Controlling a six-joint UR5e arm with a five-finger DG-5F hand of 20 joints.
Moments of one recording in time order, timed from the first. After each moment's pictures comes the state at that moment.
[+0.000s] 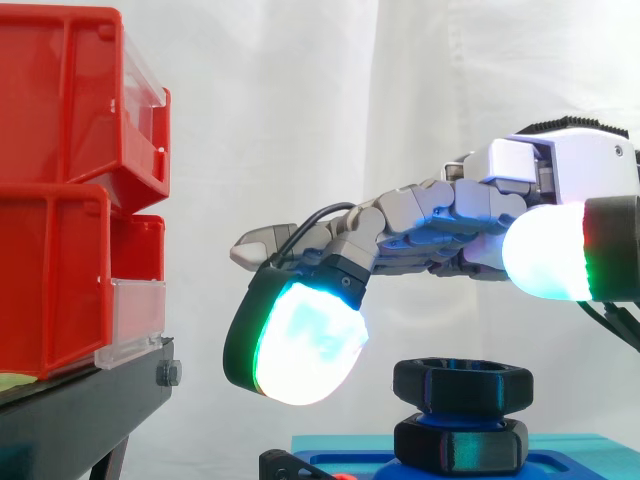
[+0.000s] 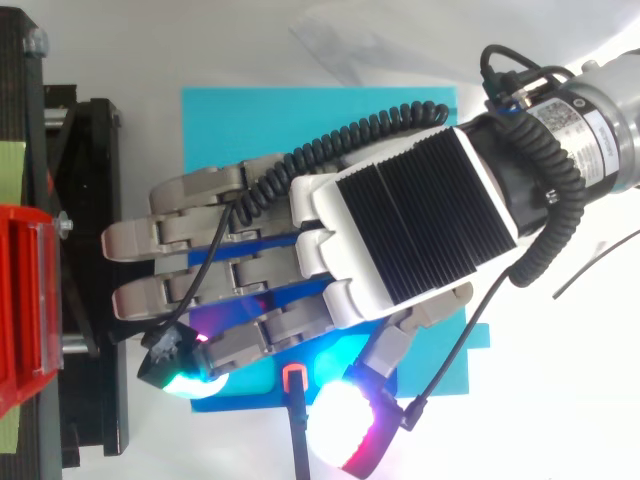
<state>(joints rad) 0.00 -2.31 -1.14 -2.74 -2.05 -1.37</state>
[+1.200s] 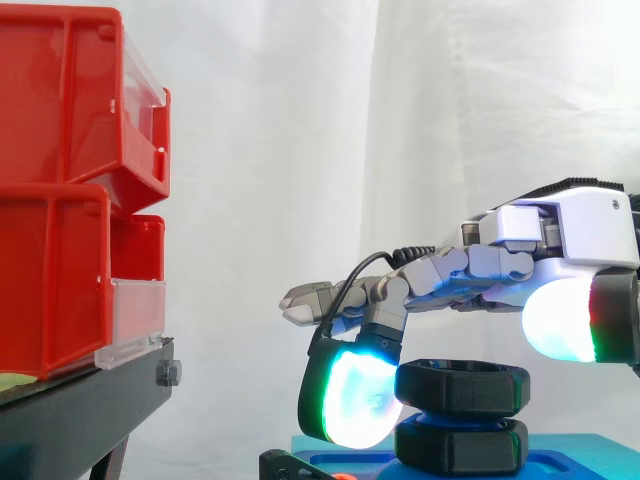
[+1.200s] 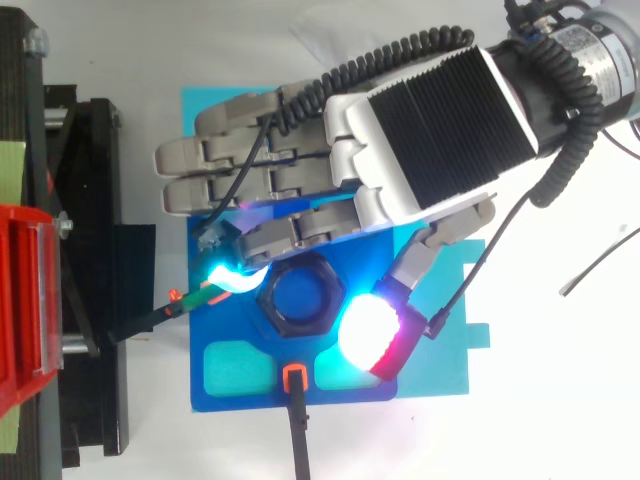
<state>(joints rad) -0.08 -2.31 -1.17 -2.75 -2.12 -1.39</state>
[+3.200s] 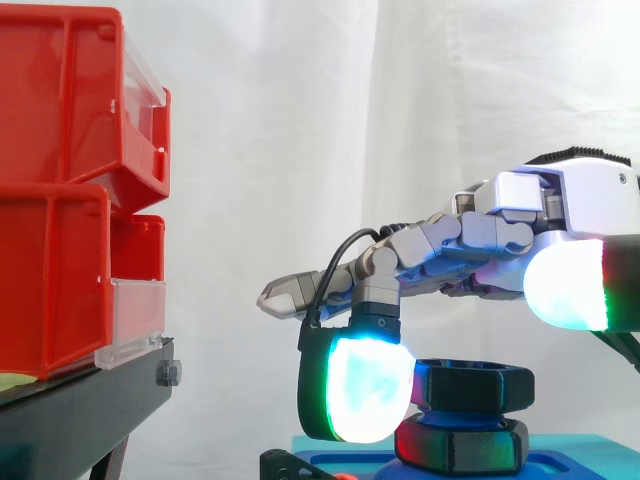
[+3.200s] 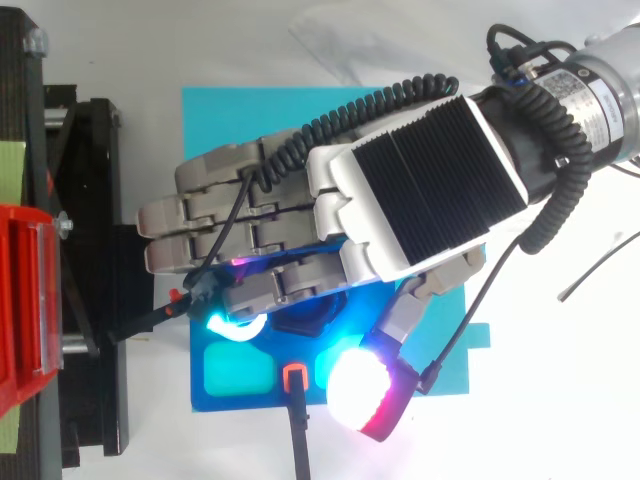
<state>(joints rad) -0.04 -2.31 -1.17 -2.71 -2.09 -1.35</state>
